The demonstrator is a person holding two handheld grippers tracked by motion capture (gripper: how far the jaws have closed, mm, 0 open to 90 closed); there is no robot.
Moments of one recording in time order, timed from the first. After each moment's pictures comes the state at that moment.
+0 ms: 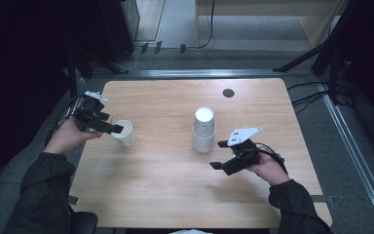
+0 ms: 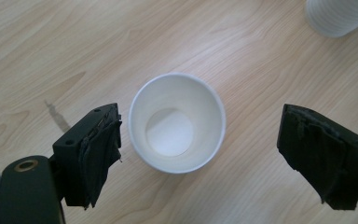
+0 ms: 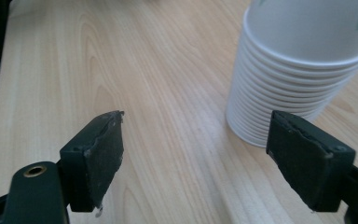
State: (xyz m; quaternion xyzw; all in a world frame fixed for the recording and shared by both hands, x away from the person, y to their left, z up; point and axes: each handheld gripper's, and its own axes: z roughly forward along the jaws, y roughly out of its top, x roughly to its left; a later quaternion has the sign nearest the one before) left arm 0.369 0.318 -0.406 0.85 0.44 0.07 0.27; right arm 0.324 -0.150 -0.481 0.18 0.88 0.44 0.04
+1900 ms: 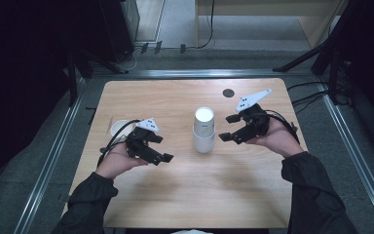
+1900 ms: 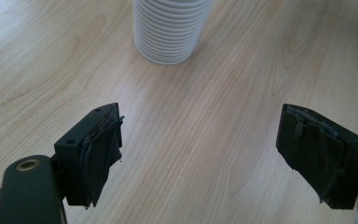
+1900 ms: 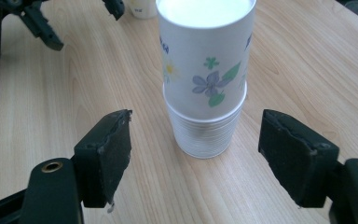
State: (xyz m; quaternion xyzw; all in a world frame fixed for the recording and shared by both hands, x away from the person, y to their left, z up) left arm 0.316 0.180 -0.447 0.89 0.30 0.02 0.35; right arm 0.380 -0.163 -0.406 0.19 0.90 0.40 0.03
